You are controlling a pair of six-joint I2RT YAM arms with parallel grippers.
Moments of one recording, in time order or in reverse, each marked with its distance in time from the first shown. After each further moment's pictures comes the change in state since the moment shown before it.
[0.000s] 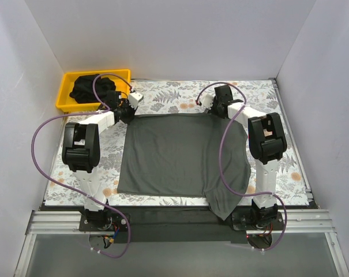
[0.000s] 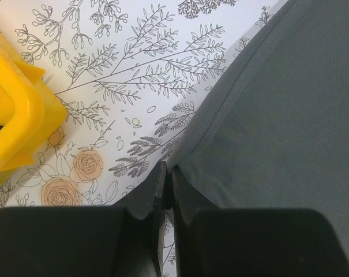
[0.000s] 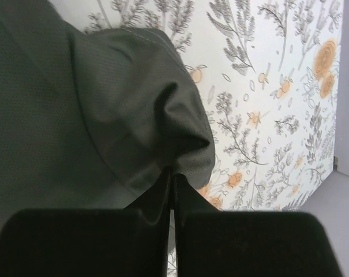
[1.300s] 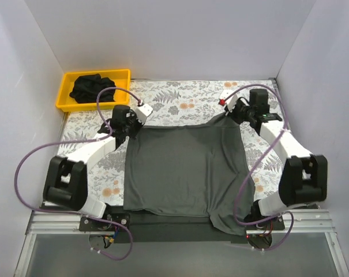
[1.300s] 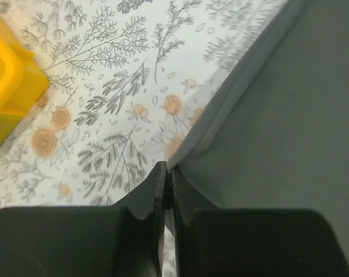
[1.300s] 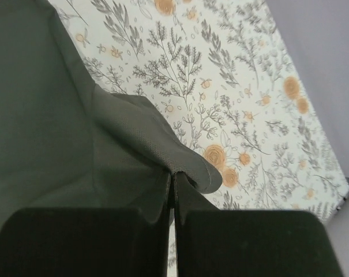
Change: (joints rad) left arm -0.205 -0.528 -0.415 0.043 -0.216 -0.057; right arm -0.165 -0.684 -0.429 0.015 -0.539 0.108
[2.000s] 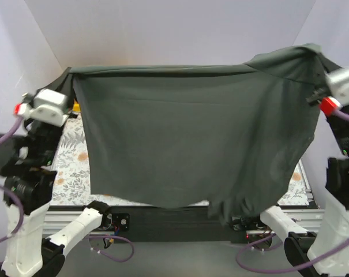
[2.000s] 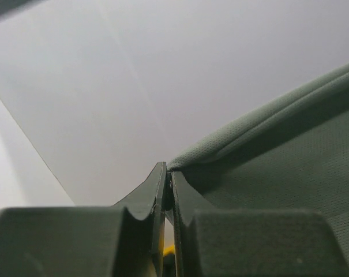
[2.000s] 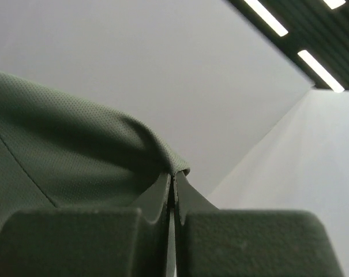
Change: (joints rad) left arm -0.079 -0.624 0.729 -0.170 -0.104 0.032; right arm -0.080 -0.480 0.878 -0.218 0.124 0.253
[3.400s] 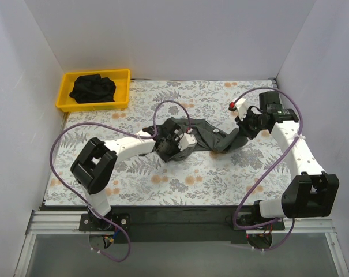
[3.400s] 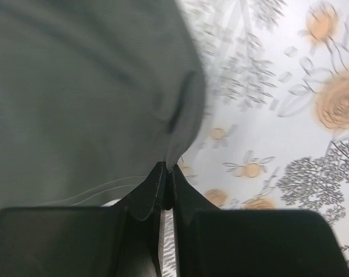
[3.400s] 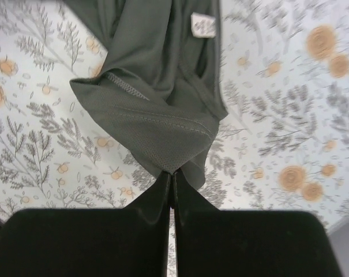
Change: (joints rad) left arm -0.388 0.968 -0.485 -0.226 0.153 -0.072; right arm 0.020 0.405 -0.779 -0.423 -0.092 -0.198
